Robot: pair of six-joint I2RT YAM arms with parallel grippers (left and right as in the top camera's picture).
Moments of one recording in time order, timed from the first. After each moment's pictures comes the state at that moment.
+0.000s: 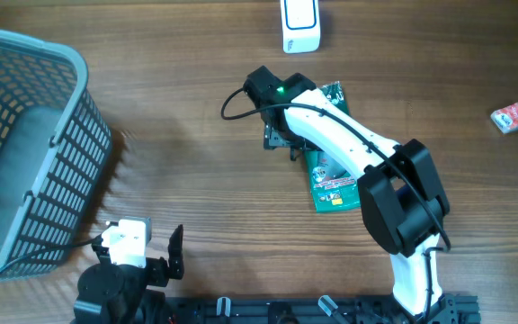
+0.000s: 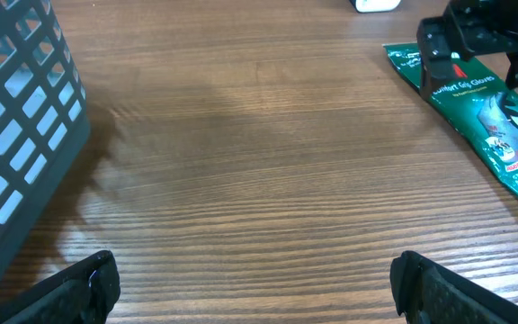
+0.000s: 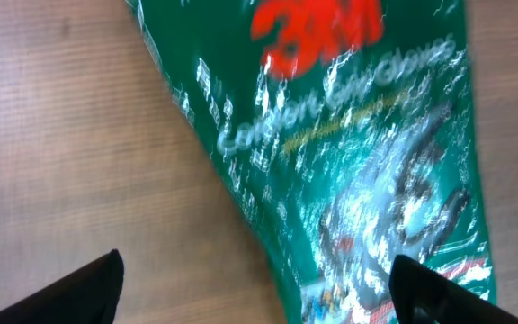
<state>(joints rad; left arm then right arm) -0.22 0.01 0.52 -1.04 -0.05 -0.10 0.63 2.12 1.67 -1.12 0.32 0.74</state>
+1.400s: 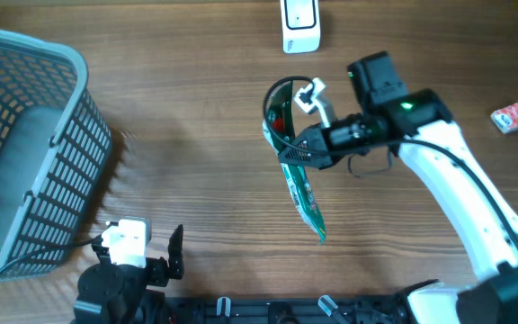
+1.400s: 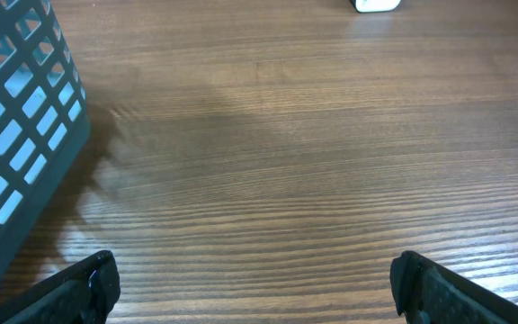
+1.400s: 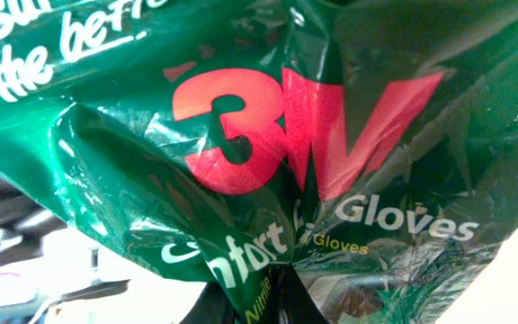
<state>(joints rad) -0.22 0.01 0.52 -1.04 -0.05 -0.10 0.33 1.53 1.32 -1.00 -1.01 -0.08</state>
